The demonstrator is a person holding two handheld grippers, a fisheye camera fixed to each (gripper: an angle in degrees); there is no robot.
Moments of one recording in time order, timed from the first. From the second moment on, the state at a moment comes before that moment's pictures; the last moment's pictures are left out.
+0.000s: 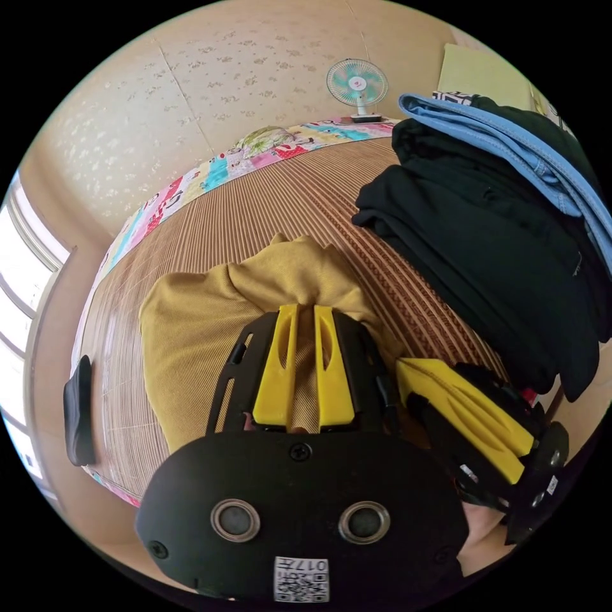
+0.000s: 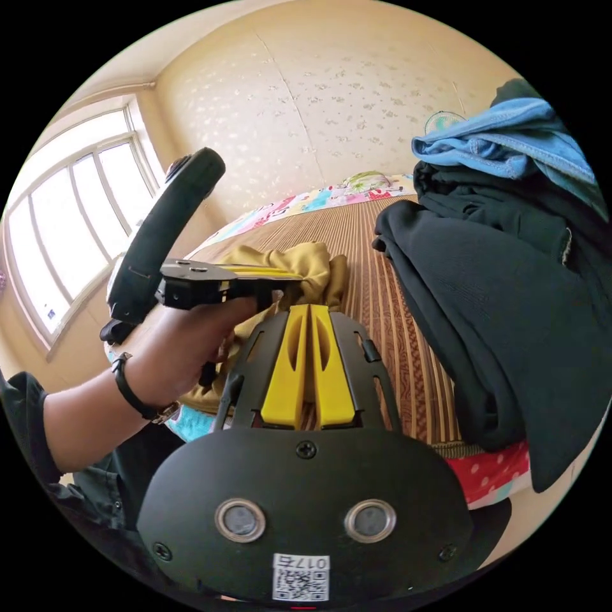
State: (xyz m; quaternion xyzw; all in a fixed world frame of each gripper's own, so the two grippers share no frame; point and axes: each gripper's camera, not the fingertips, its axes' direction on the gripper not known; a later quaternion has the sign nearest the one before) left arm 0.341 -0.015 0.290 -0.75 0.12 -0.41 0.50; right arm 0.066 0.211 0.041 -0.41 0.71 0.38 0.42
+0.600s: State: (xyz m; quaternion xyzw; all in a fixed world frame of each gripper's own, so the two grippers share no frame) left arm 0.253 0.016 0.256 -0.72 0.11 -0.51 0.46; right arm 0.085 0.224 0.012 -0.41 0.71 0.41 0.41
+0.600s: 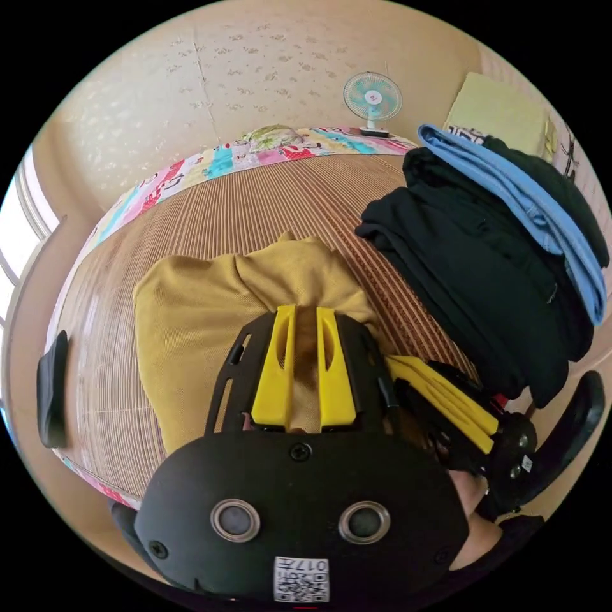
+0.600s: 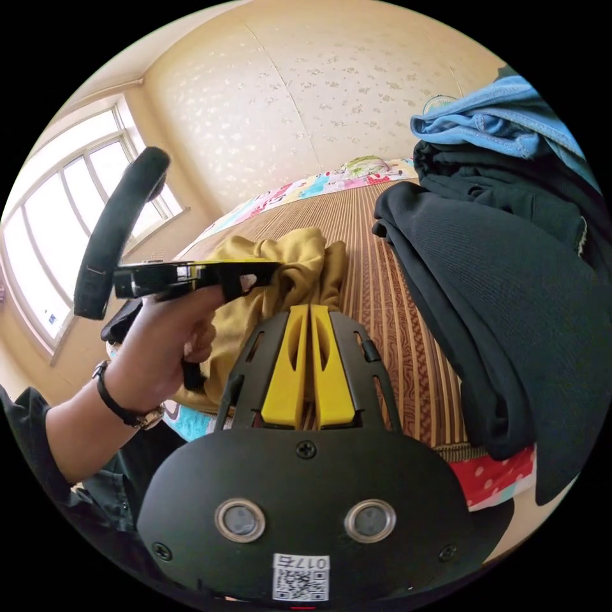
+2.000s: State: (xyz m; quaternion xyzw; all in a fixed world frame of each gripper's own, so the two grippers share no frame) left arm -0.077 -0.189 0.002 -0.41 0.16 -0.74 0.51; right arm 0.035 -0.014 -0.103 0.12 0.33 0.45 0.82
